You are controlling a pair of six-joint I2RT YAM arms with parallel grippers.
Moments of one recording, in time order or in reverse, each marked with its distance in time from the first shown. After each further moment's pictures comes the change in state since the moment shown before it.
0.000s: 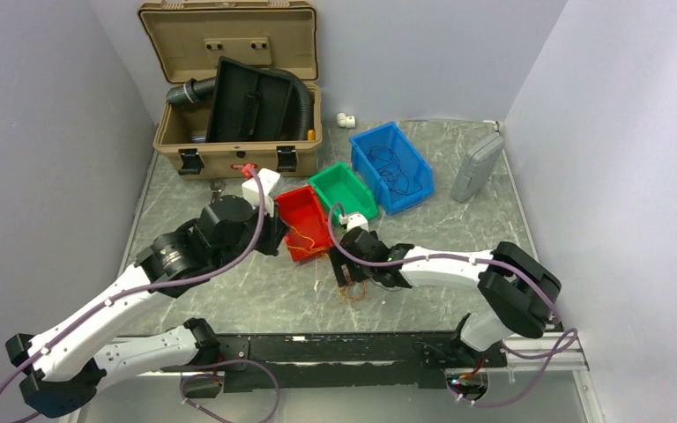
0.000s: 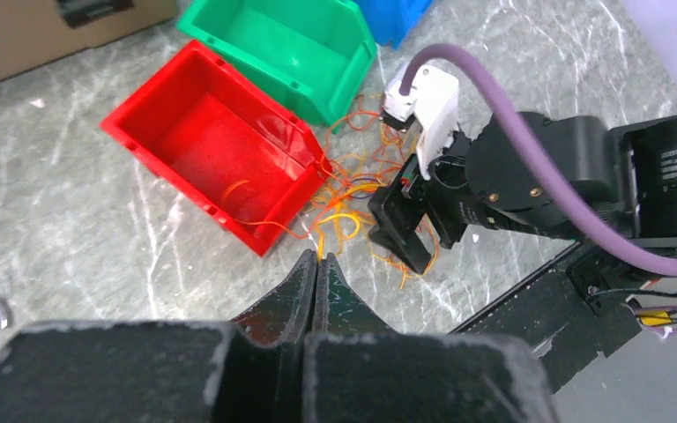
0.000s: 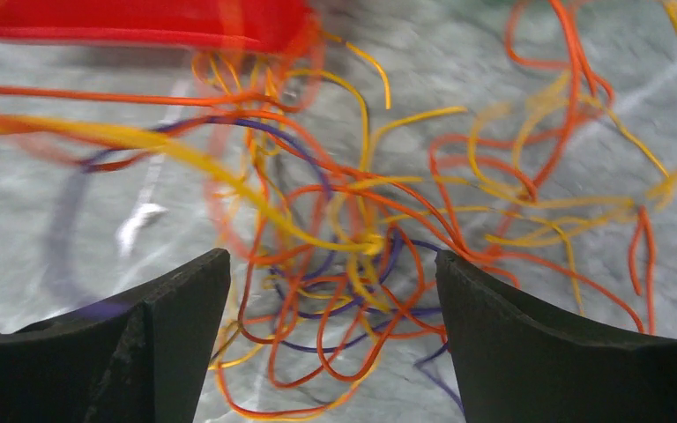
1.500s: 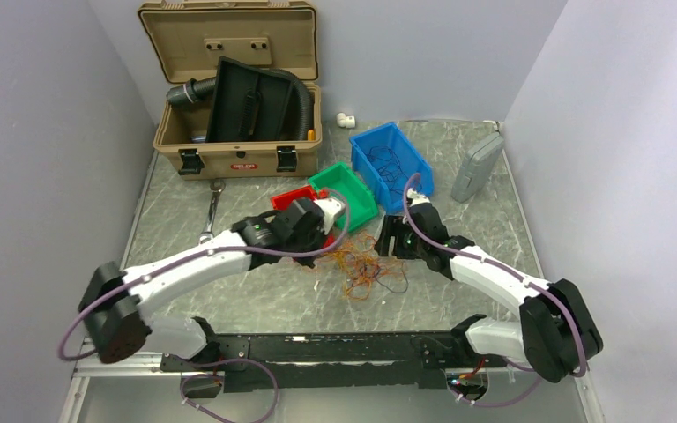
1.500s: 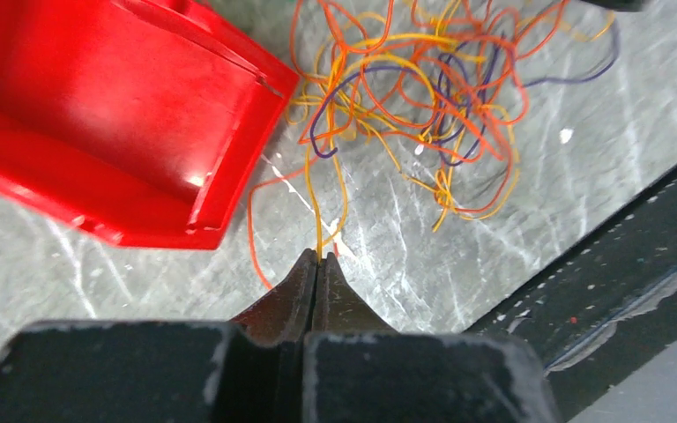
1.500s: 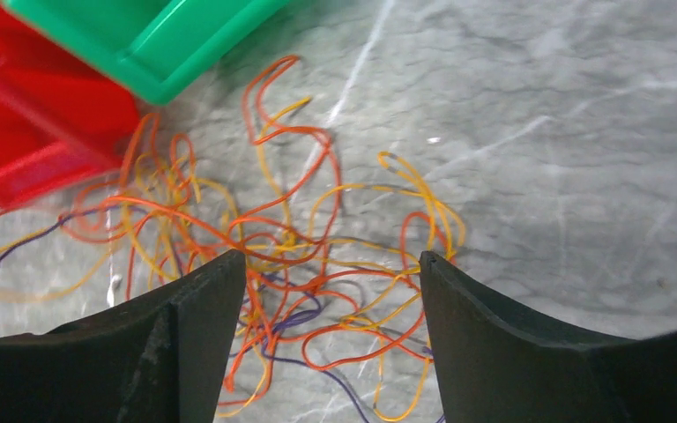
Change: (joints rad) left arm -0.020 0.471 -0.056 0.093 0.146 0.138; right arm -0.468 -0.280 -0.156 -0.031 -0.251 0.050
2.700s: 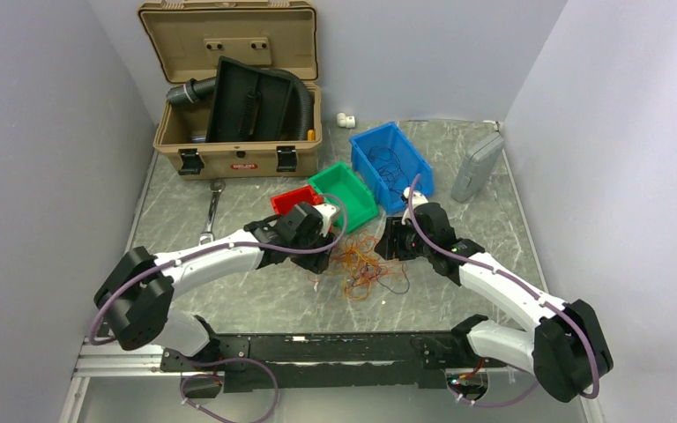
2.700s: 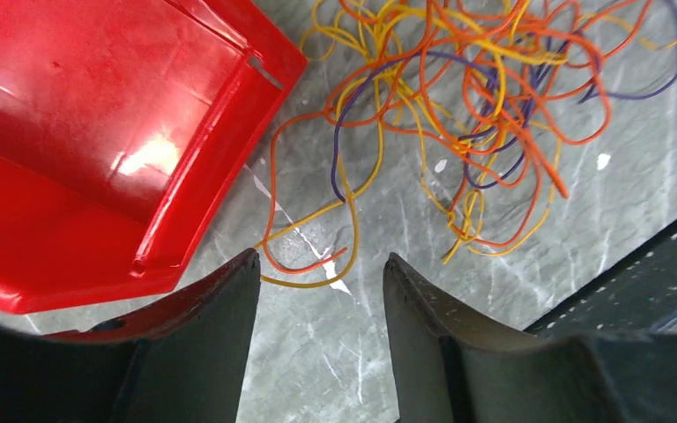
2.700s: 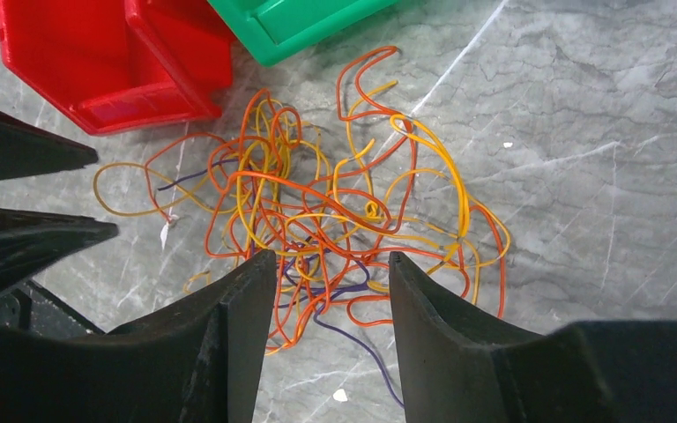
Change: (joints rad) left arm 0.084 0.048 -0.136 0.194 0.101 -0.107; right arm 0.000 -0.109 0.003 -0.039 -0.115 -0.085
